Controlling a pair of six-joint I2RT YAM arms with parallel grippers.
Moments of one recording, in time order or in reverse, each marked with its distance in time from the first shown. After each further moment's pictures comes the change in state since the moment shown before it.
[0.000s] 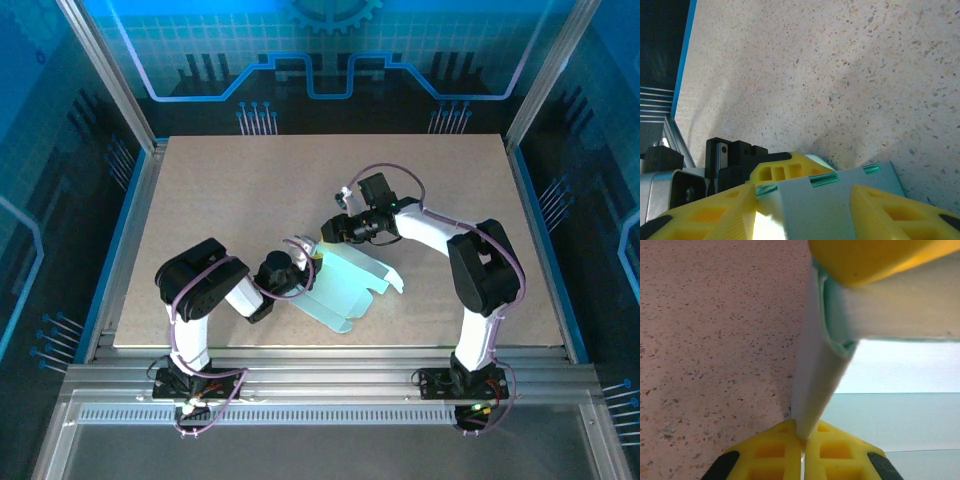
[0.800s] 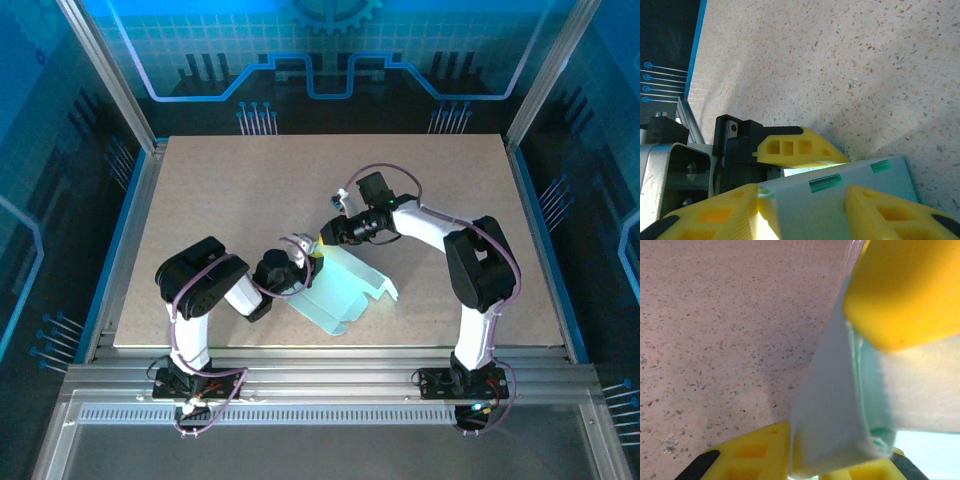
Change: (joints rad) left arm 0.026 0.010 0.000 0.052 0.037 -0.014; right arm -0.006 0.038 0.035 -0.053 -0.090 -0.055
